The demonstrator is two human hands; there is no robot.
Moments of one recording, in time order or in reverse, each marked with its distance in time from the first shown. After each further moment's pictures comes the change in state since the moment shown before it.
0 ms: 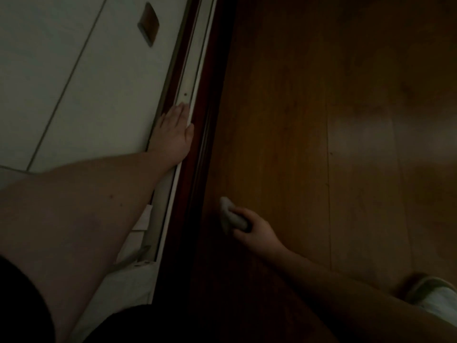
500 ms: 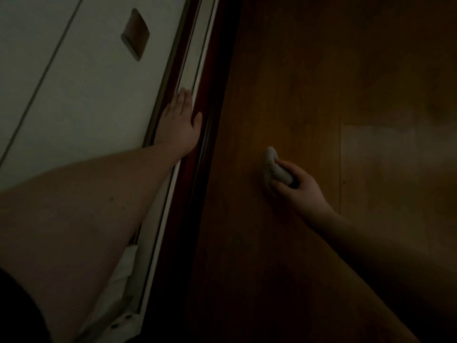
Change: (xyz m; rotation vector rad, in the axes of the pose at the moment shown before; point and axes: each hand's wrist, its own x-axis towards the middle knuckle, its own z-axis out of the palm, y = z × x) left_hand 0.103 0.000 0.019 -0.022 0.027 -0.134; right_hand 0.095 -0.040 -0.146 0.238 0.144 -0.046
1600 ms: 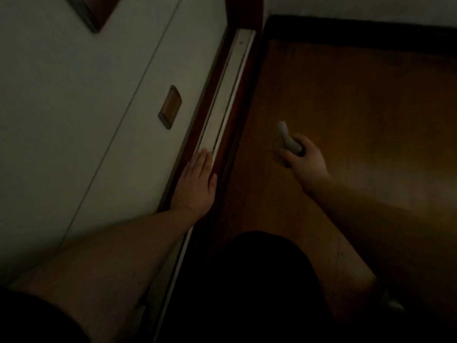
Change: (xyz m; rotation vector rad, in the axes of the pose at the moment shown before) left_hand -0.009 0.004 -0.007 -0.134 -0.054 -0.029; right_hand 0.153 -0.159 -0.011 -0.193 0.215 -0.081
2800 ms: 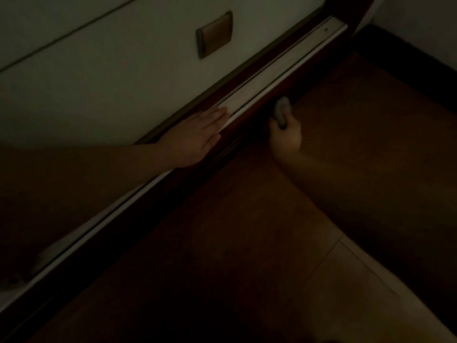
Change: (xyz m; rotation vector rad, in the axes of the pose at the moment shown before) left_hand 0.004 -0.004 0.003 0.013 0.082 0.052; right_hand 0.104 0.025 0.090 -0.323 -0.166 -0.238
